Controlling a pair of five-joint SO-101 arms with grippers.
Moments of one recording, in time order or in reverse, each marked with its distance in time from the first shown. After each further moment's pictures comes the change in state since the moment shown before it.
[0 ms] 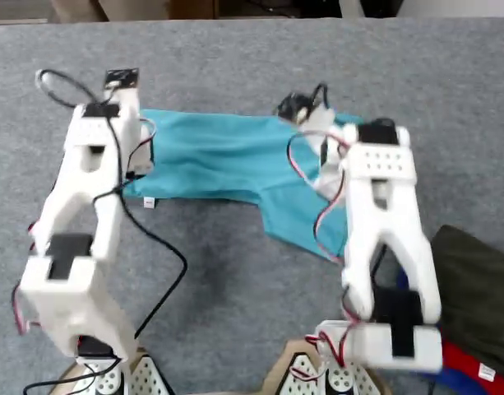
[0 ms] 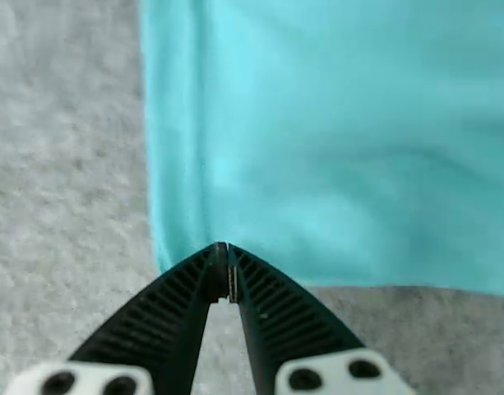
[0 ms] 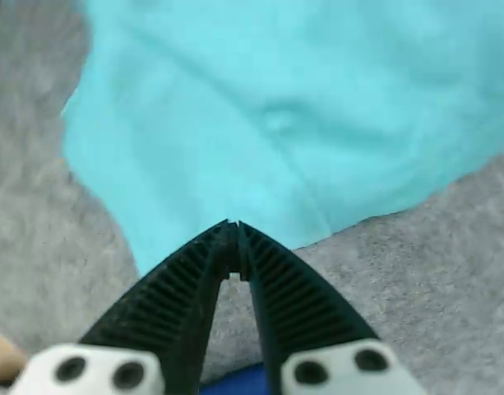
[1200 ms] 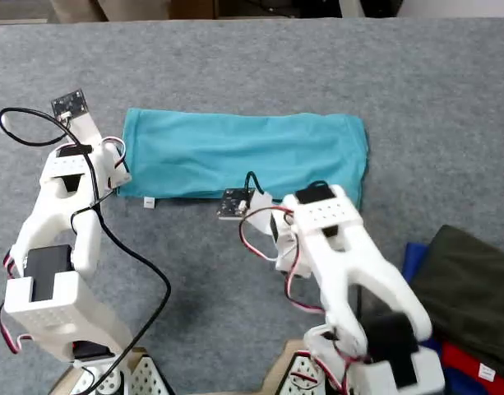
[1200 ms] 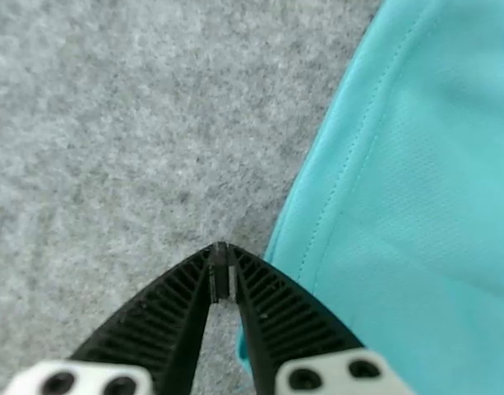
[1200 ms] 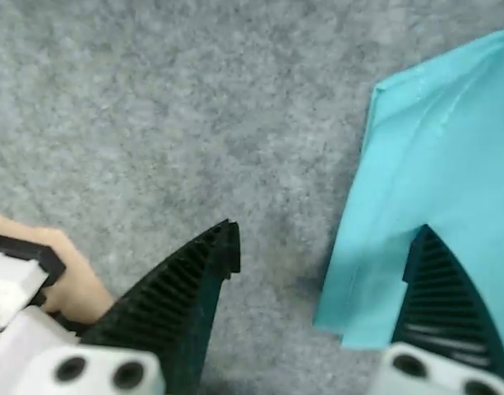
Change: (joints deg) left arm -8.1 -3.3 20.0 -27.4 11.2; right arm -17.1 -5.5 28.1 -6.4 1.8
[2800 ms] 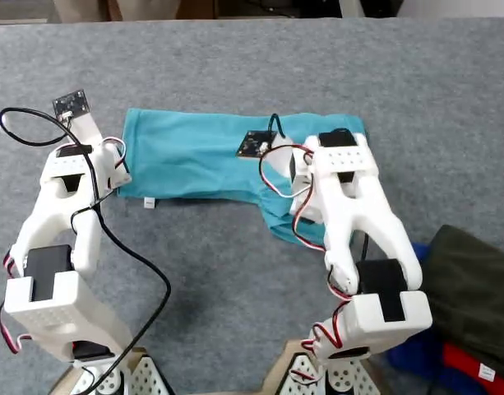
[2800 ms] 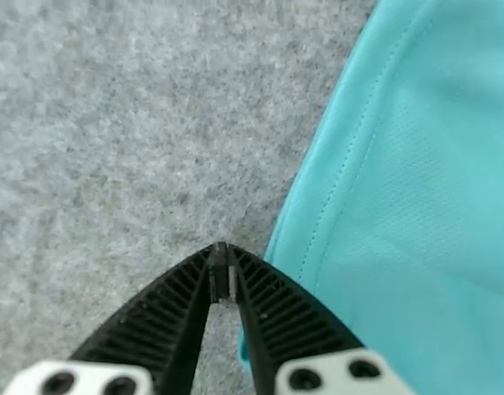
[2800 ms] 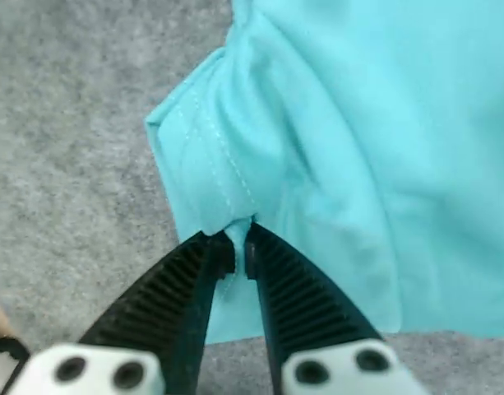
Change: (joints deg) left arm 0.0 0.0 0.0 0.0 -1.1; right arm 9.7 17.7 -27.7 5.0 4.6
